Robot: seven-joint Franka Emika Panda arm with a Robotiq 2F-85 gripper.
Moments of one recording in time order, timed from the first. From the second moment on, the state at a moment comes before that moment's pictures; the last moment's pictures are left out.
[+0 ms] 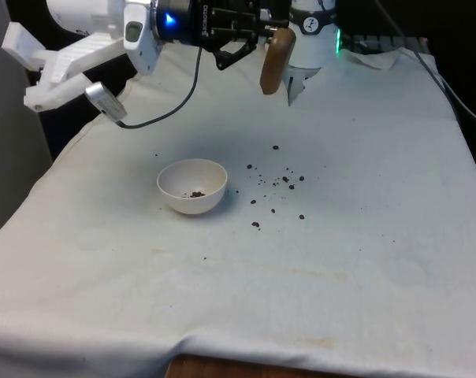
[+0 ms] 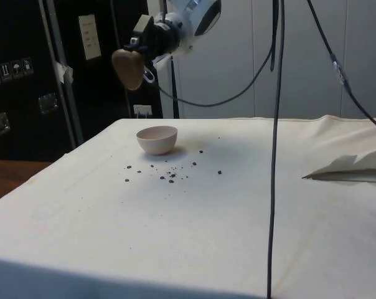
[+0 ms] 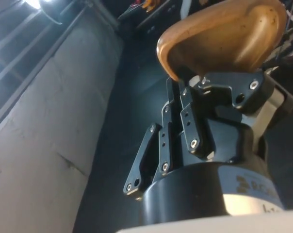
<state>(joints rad) 0.08 0.79 -0.77 -1.61 1.66 0.98 -0.97</state>
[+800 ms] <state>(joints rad) 0.09 0.76 -0.77 -1.62 1.49 1.05 -1.07</state>
